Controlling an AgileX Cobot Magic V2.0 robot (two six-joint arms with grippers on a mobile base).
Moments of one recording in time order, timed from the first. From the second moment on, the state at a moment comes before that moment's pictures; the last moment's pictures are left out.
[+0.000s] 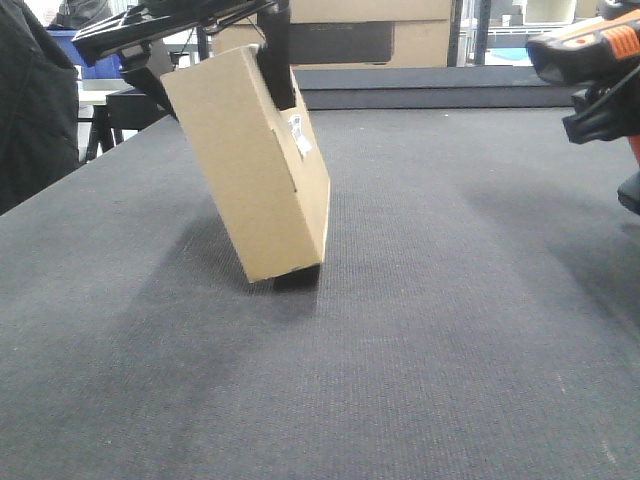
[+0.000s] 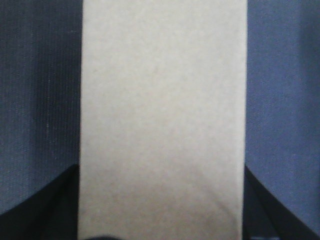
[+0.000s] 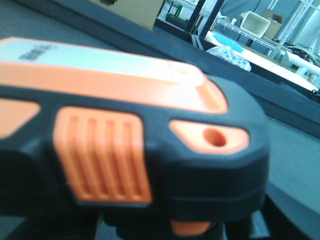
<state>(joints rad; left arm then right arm) -0.50 1.82 -1.66 -0.04 1.02 -0.55 0.05 1.64 -0.61 0.35 -0.87 -0.56</state>
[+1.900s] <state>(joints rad) -0.50 1.82 -1.66 -0.05 0.96 -0.55 0.04 1.75 -0.56 0.28 -1.00 0.02</state>
